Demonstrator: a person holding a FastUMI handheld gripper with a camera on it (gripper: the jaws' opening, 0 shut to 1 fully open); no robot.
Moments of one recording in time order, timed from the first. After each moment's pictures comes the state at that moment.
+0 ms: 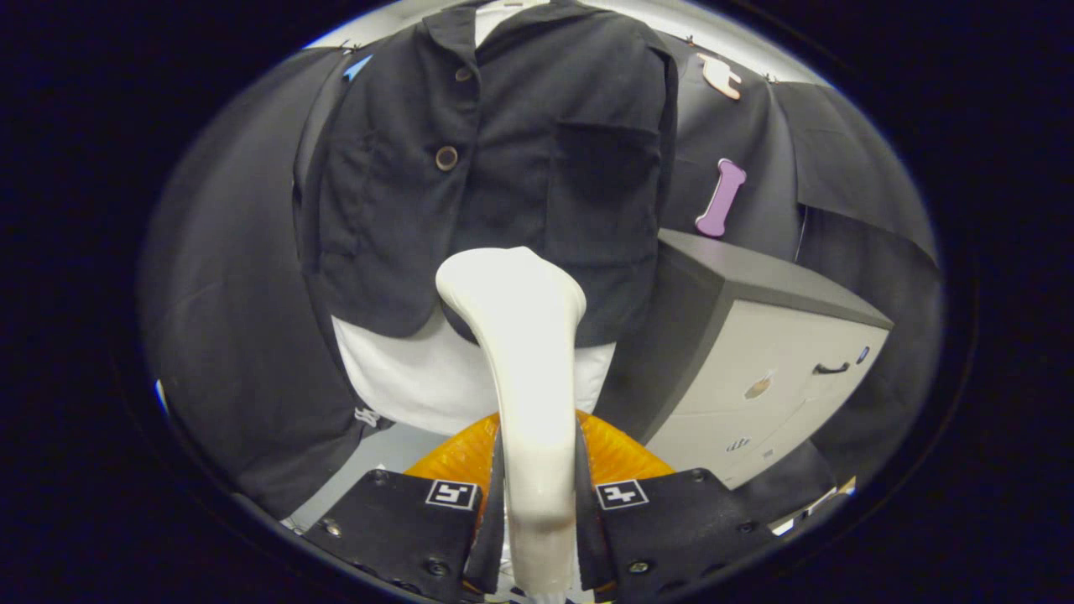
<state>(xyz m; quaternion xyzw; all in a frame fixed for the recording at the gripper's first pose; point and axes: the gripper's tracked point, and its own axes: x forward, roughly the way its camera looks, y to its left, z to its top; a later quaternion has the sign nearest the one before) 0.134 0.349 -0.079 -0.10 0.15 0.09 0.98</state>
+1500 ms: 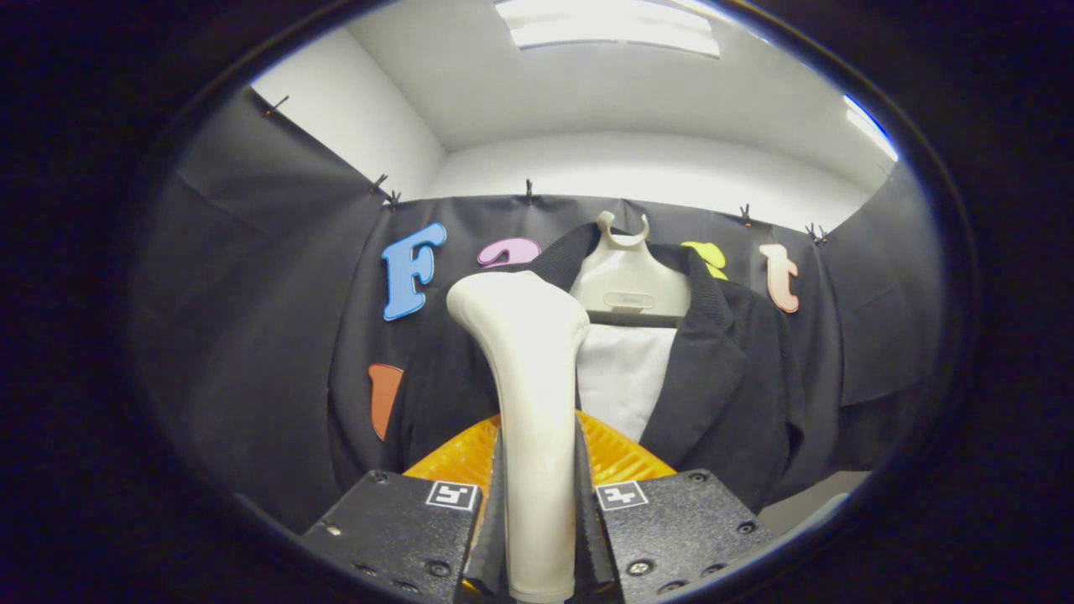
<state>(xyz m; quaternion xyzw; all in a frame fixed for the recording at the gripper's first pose) 0.161 0.563 0.305 -0.07 -0.21 0.18 0.96</state>
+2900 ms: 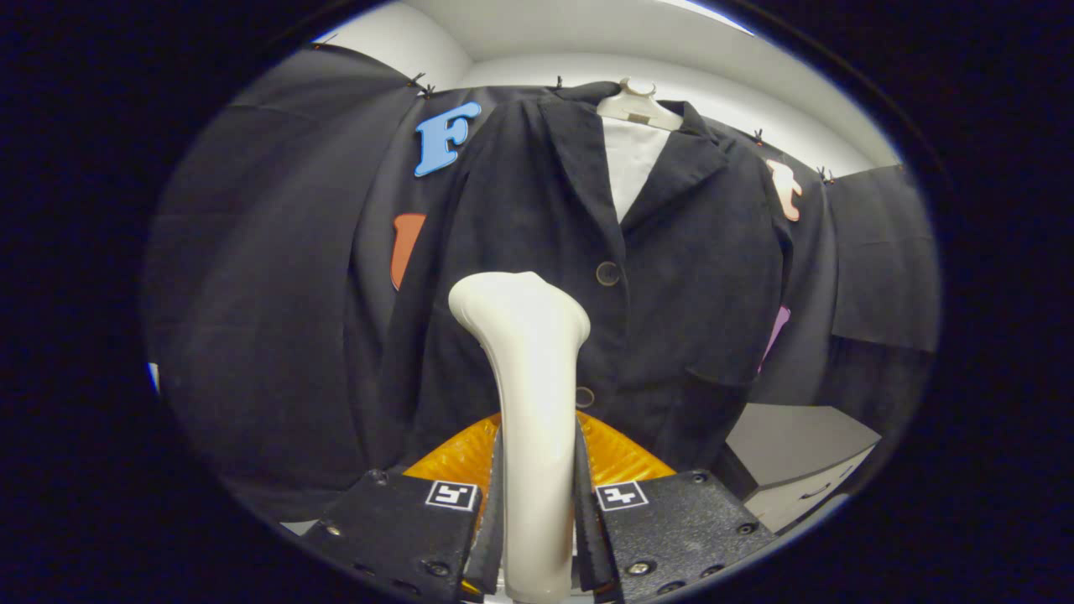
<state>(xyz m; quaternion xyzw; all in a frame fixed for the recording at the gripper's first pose) 0.127 0.501 0.043 -0.15 -0.01 0.15 0.98</state>
